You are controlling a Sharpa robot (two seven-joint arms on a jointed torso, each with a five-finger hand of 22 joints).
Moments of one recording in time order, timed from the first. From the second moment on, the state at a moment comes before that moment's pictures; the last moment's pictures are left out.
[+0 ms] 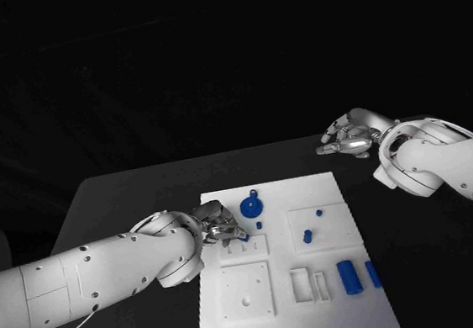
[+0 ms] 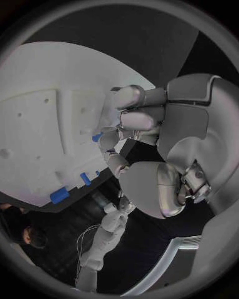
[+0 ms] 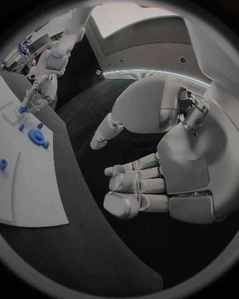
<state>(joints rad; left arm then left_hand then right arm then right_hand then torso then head) 1.24 -0.74 -0.24 1.48 -1.01 -0.30 -0.35 0.87 -0.03 0.66 -0.21 0.35 0.98 0.05 0.47 0.42 1.44 -0.10 0.75 0.72 1.35 -0.20 1.44 1.03 0.07 1.15 -0.23 1.37 1.23 1.28 -0.73 -0.05 1.26 -1.10 -0.40 -0.16 0.97 -0.25 0.52 -0.13 0.34 0.88 0.14 0.27 0.47 0.97 0.04 1.12 1.08 1.26 -0.07 1.14 1.02 0.12 1.39 -0.12 1.04 1.24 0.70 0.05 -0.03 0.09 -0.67</state>
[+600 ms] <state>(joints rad) 1.24 -0.74 -0.24 1.48 -1.03 -0.25 -0.37 0.87 -0.03 0.66 -0.20 0.33 0.98 0.05 0.46 0.42 1.44 -0.10 0.76 0.72 1.36 -0.20 1.45 1.03 0.07 1.15 -0.22 1.37 1.23 1.28 -0.72 -0.05 1.26 -1.10 -0.39 -0.16 0.97 -0.25 0.52 -0.13 0.34 0.88 0.14 0.27 0.47 0.97 0.03 1.12 1.08 1.26 -0.07 1.14 1.02 0.12 1.39 -0.12 1.04 1.24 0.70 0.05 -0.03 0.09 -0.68</state>
